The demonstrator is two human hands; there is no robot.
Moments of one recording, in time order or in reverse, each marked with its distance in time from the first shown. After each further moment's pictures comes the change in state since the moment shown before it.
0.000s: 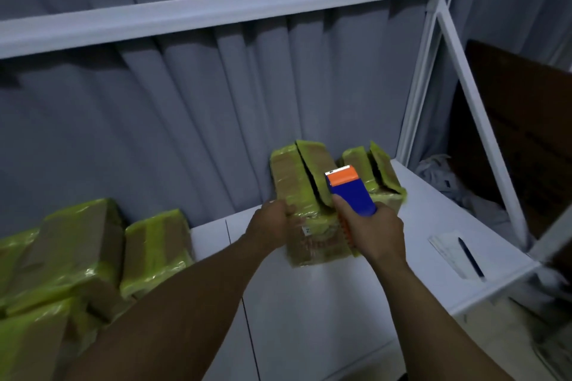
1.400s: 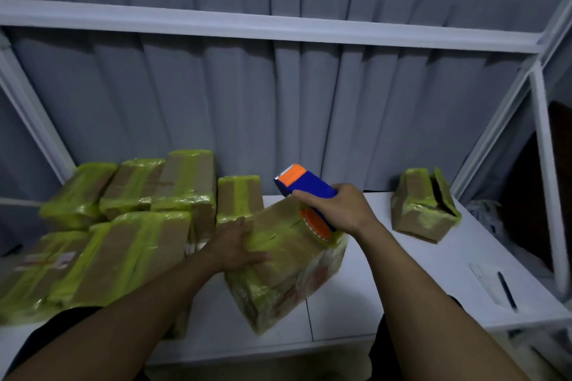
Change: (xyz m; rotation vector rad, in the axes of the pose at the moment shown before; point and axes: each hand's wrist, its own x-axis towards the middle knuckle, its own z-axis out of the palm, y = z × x) left_hand -0.253 -0.137 -0.107 0.073 0.005 -0.232; right_hand -0.156 -0.123 0.085 -0.221 -0.587 -0.319
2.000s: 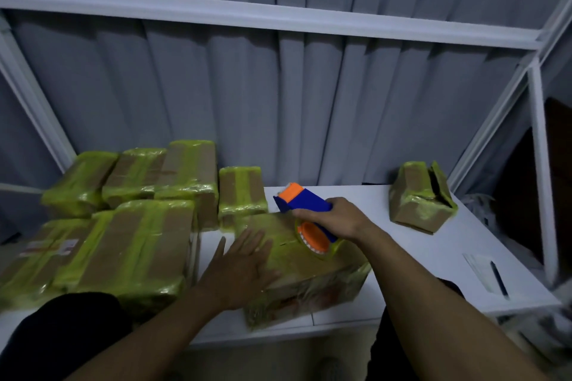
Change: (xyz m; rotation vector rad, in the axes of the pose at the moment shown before) left_hand -0.059 -0.003 0.047 0.359 -0.018 0.168; right_hand -0.006 0.030 0.020 -0.170 -0.194 0.065
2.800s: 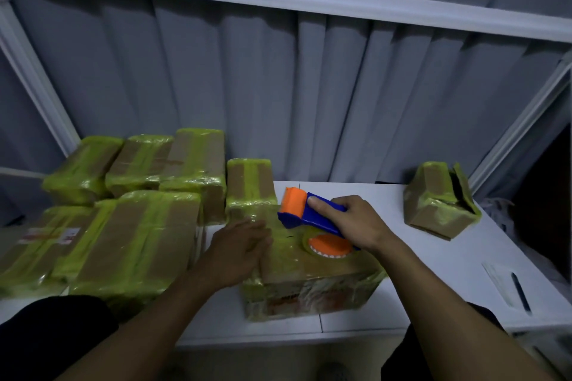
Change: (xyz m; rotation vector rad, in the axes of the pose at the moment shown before) left_hand 0.027 -0.035 -0.005 -0.495 0.282 -0.078; right_hand 0.007 -0.006 0.008 -0.001 0.030 -0.163
